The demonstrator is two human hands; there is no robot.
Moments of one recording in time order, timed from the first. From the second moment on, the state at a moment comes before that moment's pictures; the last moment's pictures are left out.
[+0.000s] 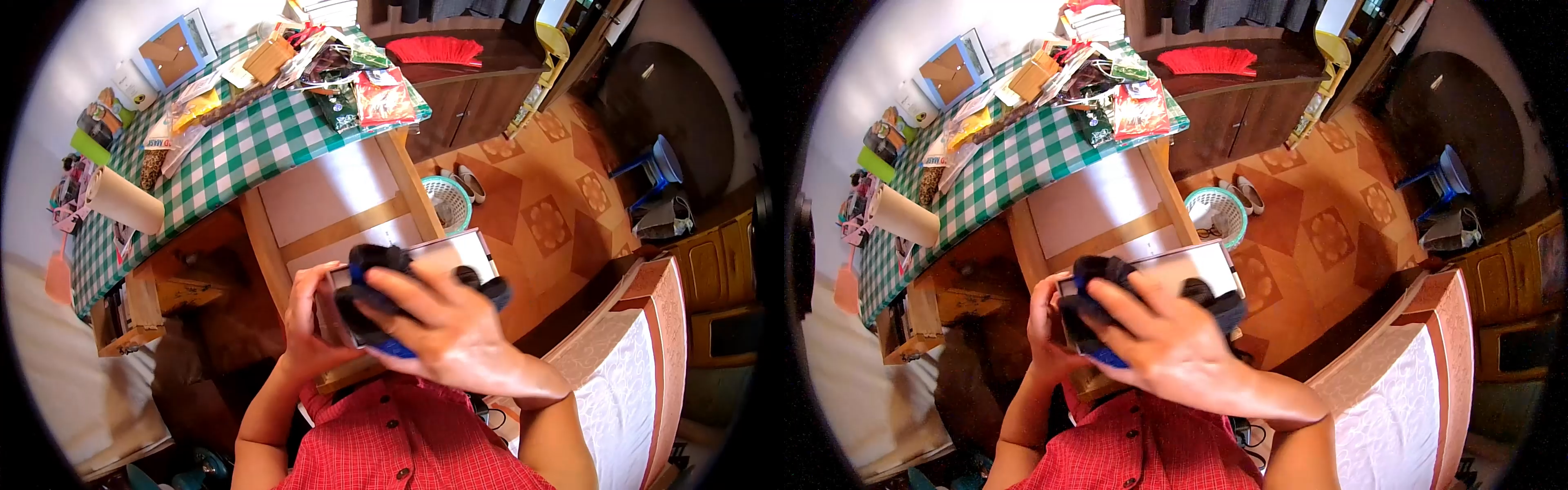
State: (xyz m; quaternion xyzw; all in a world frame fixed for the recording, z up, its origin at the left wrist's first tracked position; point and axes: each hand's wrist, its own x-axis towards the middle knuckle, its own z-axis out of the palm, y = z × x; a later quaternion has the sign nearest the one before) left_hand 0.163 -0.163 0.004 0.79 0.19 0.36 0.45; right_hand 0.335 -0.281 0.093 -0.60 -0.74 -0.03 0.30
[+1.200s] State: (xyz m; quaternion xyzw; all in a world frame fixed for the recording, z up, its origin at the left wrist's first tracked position) left_hand 0.167 -0.111 0.004 0.48 0.28 0.51 0.66; right_hand 0.495 -0.354 0.029 -0.87 -0.38 0.03 0.31
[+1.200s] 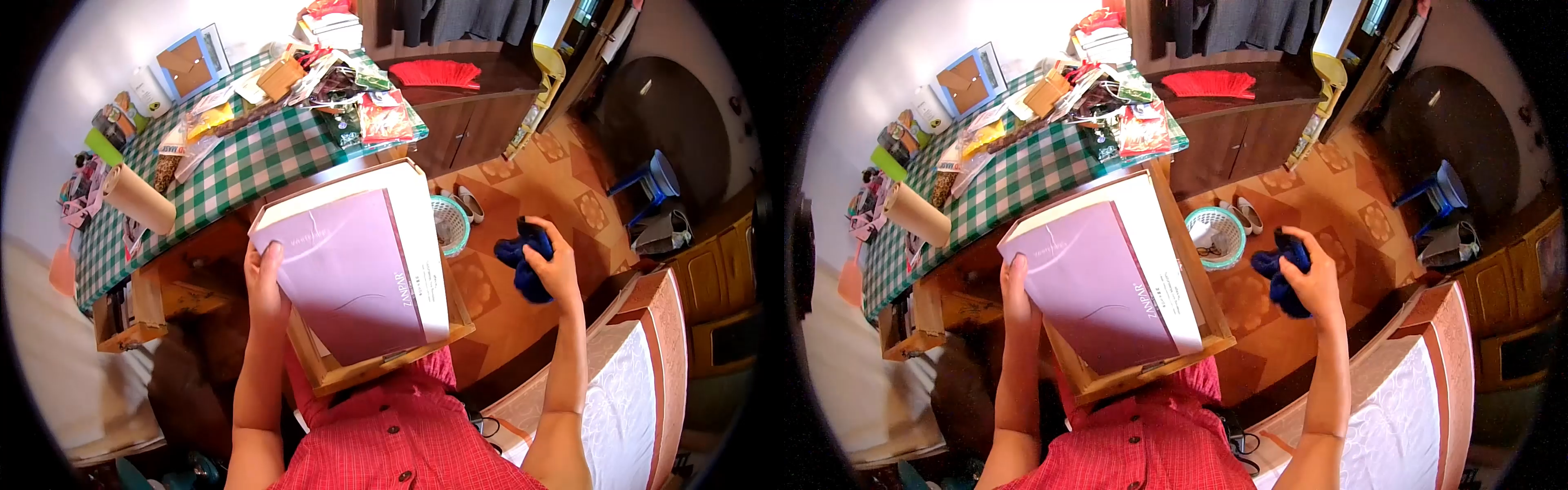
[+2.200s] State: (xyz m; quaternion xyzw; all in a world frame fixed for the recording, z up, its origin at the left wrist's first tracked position) left_hand 0.186 -0.117 -0.021 0.48 0.31 0.31 0.76; right_hand 0.432 -0.255 0.020 -0.70 -0.39 0.26 0.54
